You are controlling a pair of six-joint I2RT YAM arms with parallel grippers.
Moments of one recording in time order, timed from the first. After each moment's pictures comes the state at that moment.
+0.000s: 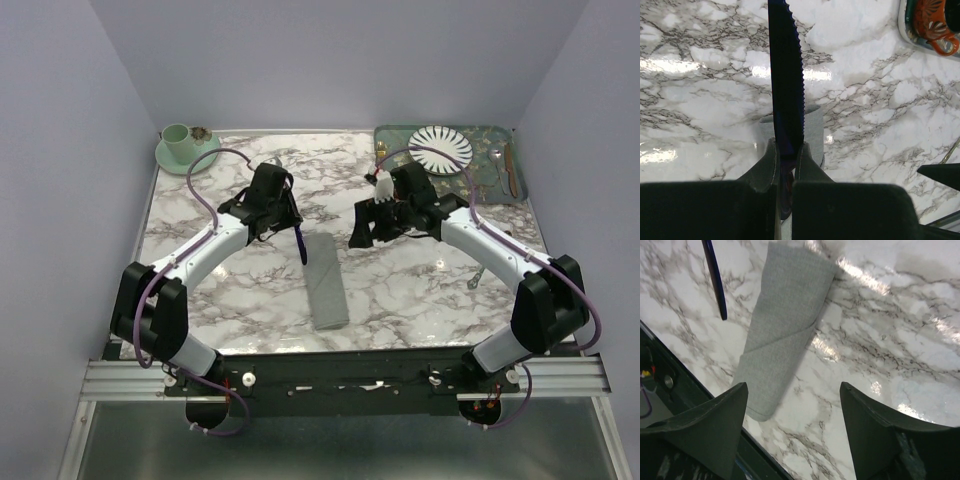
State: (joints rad) left arm -0.46 1.50 1.12 -0.36 -0.02 -0.71; right arm 0.51 1.54 1.19 -0.49 -0.41 0.18
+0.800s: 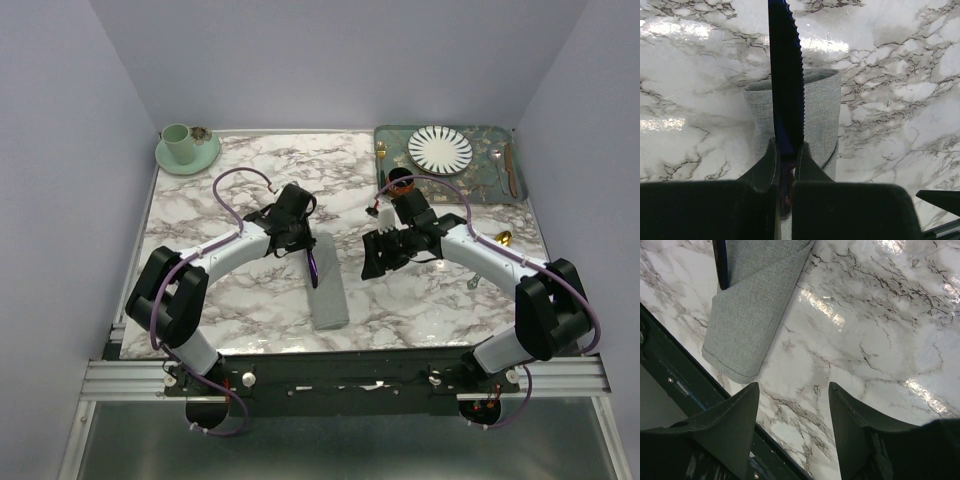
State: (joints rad) left arm -0.59 1.61 1.04 -0.34 -0.07 -0.80; right arm 0.52 1.50 0.97 -0.53 -0.47 0.09
